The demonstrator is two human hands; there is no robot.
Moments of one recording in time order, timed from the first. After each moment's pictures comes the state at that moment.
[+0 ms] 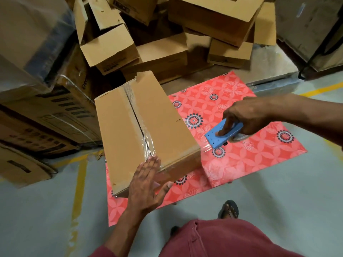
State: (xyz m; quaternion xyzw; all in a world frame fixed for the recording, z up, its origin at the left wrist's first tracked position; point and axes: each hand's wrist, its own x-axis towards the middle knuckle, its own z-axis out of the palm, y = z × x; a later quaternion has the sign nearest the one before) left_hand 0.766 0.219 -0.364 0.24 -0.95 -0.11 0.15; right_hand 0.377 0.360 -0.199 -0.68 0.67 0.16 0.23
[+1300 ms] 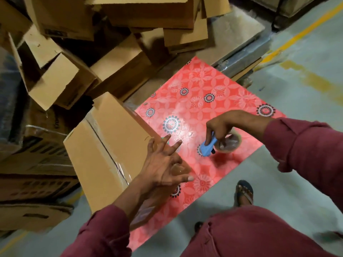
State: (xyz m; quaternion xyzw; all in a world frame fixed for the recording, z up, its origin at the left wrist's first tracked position) left_hand 0.560 0.209 -0.320 -0.04 -0.99 0.06 -0.15; right_hand 0.303 0.363 -0.382 -0.54 0.70 0.05 0.46
